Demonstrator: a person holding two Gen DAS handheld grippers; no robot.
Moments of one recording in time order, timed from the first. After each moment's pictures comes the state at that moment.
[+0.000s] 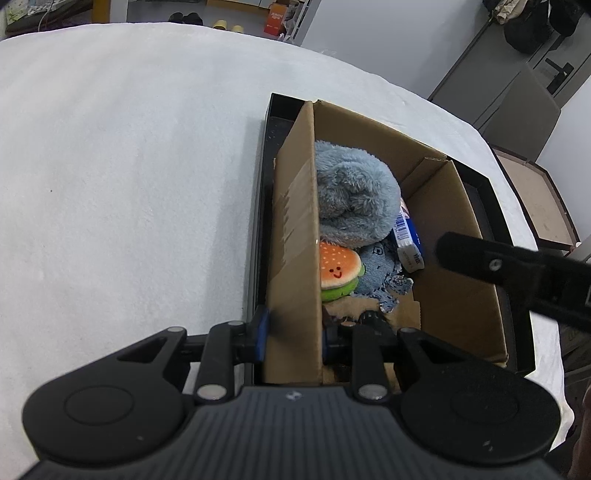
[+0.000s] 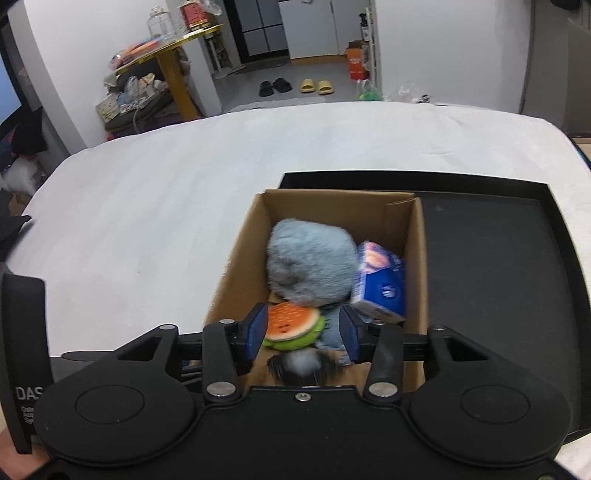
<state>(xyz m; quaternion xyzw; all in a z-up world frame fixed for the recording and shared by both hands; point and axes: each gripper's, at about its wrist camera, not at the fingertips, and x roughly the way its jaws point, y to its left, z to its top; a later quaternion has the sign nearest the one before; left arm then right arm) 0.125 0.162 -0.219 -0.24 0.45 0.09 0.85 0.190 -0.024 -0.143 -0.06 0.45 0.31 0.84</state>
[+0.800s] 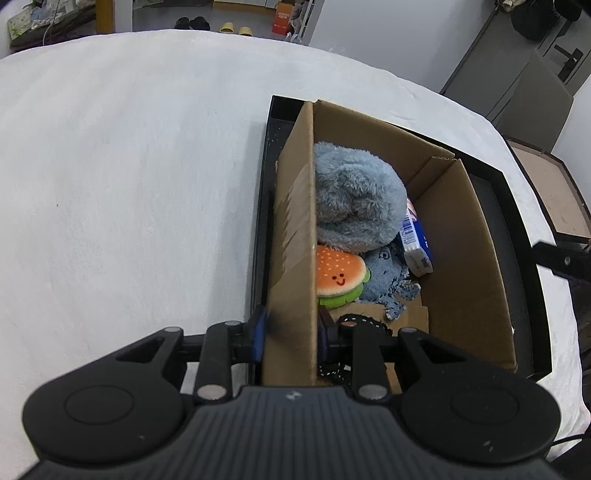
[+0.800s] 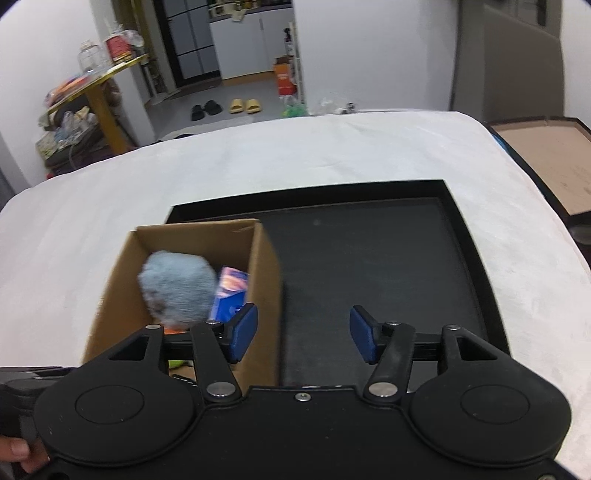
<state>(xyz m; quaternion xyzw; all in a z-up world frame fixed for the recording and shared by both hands) 0.139 0.154 -0.215 -0.21 0.47 0.12 0.85 0.237 -0.111 -0.149 -0.04 0.43 0.21 0.87</state>
